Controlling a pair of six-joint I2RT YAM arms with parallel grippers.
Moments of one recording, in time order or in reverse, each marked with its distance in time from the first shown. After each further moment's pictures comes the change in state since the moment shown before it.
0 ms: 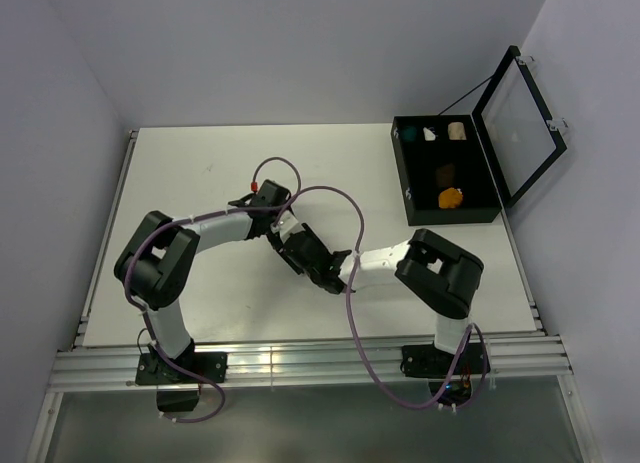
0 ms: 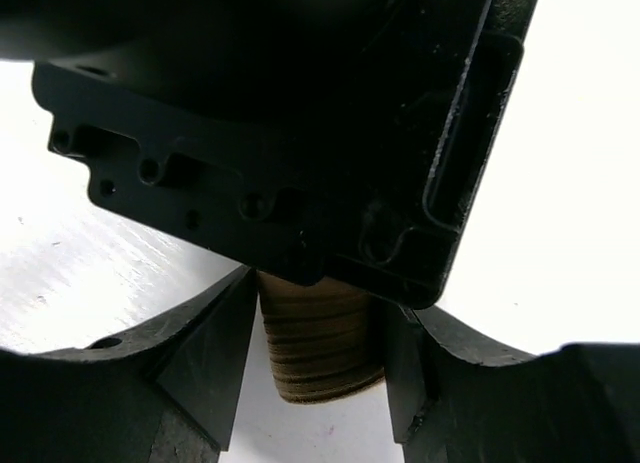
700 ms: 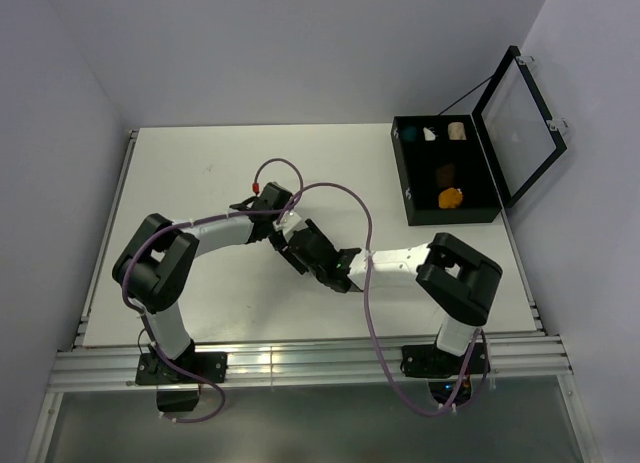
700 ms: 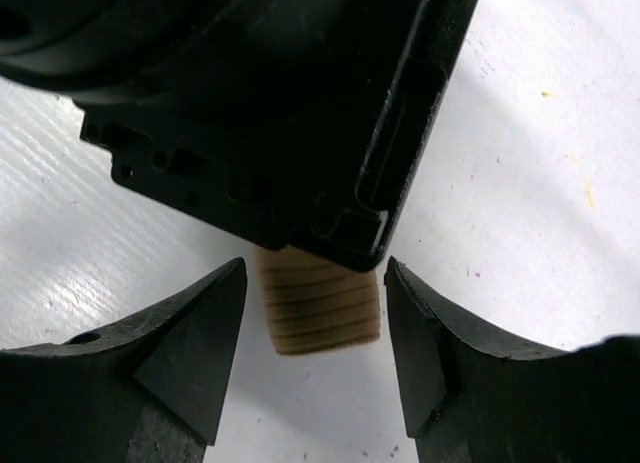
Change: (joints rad) left arm -0.025 -0.019 -0.021 0.023 -0.036 -0.011; right arm 0.000 -0.123 -0.016 -0.093 -0.013 -0.034
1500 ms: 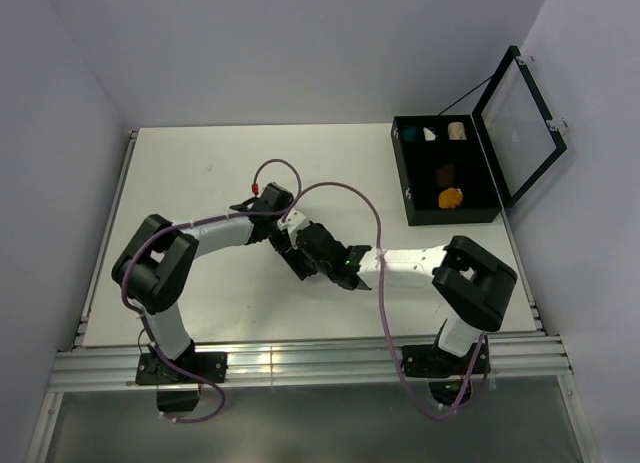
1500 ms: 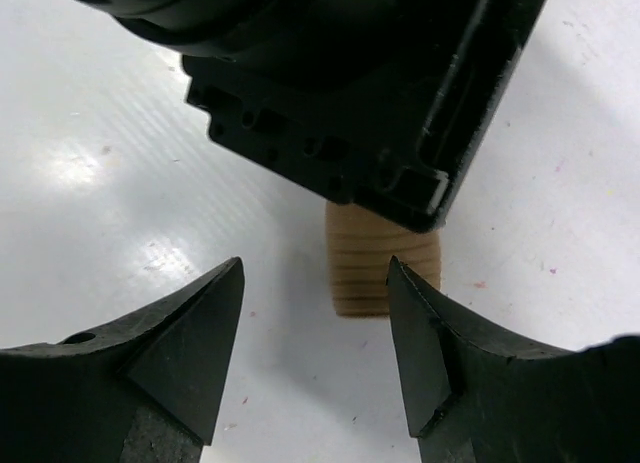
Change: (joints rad) left arm -0.007 -0.006 -0.007 0.003 -0.020 -0.022; right arm -0.042 -0.096 -0.034 -0.056 -0.245 0.083
